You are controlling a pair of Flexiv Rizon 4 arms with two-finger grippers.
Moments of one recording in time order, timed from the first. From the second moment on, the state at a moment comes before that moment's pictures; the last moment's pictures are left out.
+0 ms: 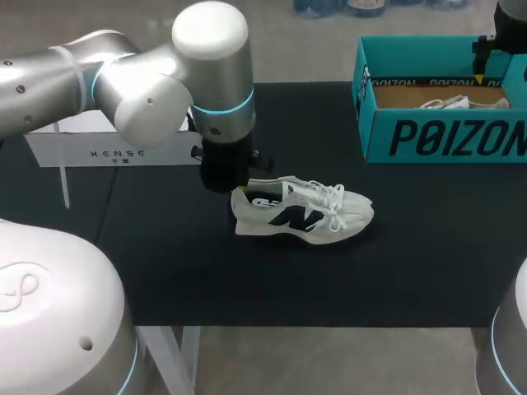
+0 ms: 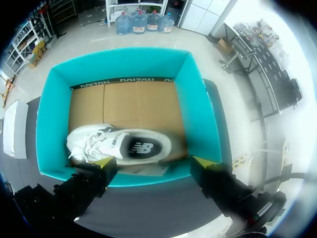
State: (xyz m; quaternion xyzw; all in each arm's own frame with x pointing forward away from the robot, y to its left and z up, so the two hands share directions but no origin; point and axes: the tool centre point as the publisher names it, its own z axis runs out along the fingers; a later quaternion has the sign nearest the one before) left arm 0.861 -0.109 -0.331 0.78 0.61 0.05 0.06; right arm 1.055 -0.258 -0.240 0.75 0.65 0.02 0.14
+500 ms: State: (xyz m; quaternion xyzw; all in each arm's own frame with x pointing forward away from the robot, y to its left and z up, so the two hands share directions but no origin) left arm 0.860 -0.105 -0.358 0.78 0.62 0.06 0.07; right arm 1.055 -0.258 -0.240 0.75 0.65 0.02 0.14
